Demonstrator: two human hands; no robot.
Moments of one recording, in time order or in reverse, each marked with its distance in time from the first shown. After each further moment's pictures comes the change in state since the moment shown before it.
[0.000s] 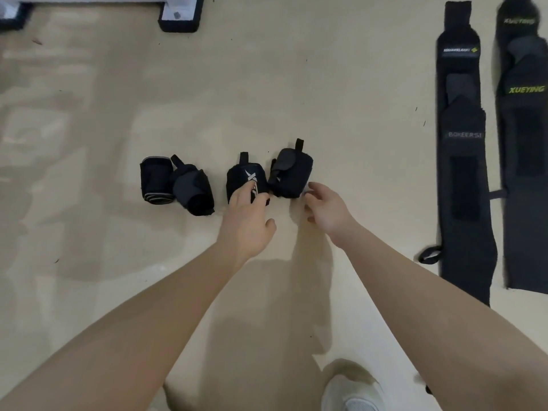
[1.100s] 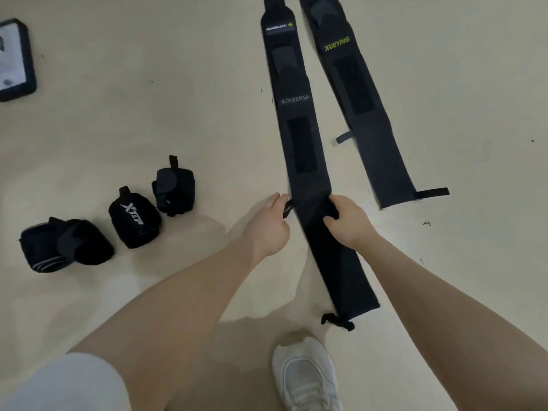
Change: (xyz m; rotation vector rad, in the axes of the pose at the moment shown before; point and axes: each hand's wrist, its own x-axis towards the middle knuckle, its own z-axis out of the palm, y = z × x) left_hand -0.015 0.187 0.077 -0.058 -0.426 0.327; right_hand -0.111 0.122 -0.174 -0.288 0.308 0.125
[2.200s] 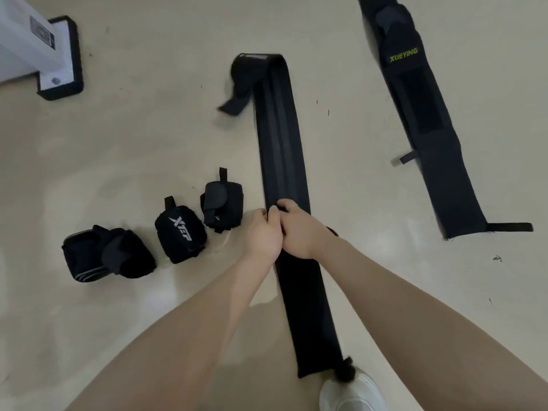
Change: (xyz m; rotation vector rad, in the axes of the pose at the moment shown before) left_hand 0.015 -0.076 -0.044 -0.642 0.411 -0.456; right_hand 0.036 -0.138 0.096 -0.314 -0.320 -0.416
